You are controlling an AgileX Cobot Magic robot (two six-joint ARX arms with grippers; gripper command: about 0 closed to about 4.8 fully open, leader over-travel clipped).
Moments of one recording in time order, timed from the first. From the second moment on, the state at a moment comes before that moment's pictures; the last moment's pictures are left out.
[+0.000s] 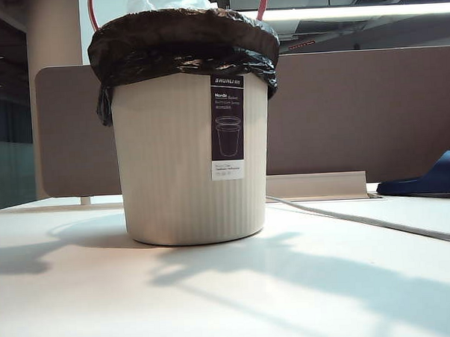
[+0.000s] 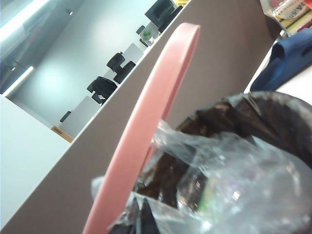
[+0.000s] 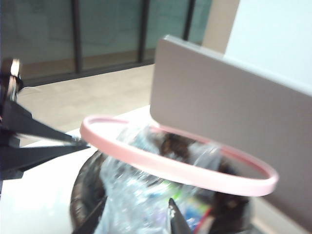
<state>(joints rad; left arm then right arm) -0.52 1.05 0.92 0.20 0.11 0.84 0.65 1.12 1.34 -0.25 -0.15 -0.12</state>
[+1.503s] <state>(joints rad) -0.21 1.41 1.36 0.11 0.25 0.67 0.69 1.43 1.74 -0.49 -0.13 -0.31</state>
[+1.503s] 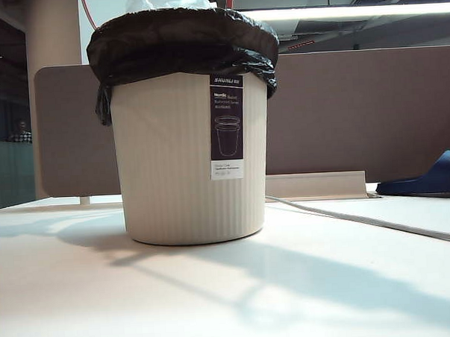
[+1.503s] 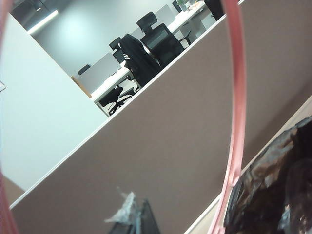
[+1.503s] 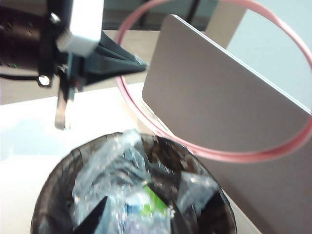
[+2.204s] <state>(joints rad) -0.11 1.46 1.49 0.11 0.26 0.59 0.69 1.50 1.79 -0.51 -0.13 -0.31</state>
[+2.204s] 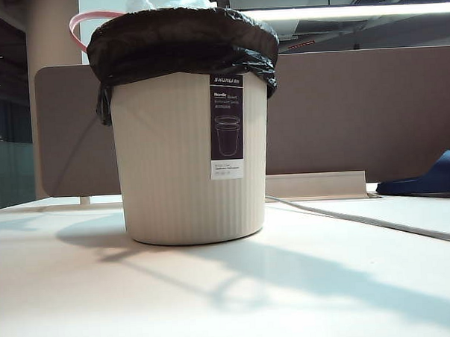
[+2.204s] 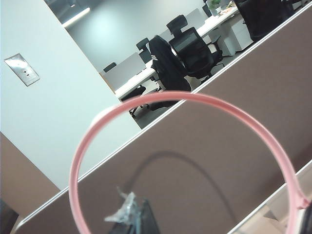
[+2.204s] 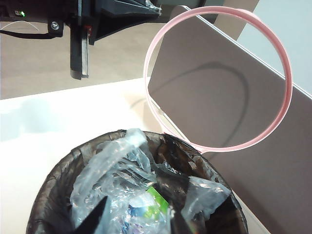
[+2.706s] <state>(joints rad) -0.08 1.46 1.50 0.08 0.28 0.41 0.69 1.50 1.80 -0.51 -0.13 -0.31</state>
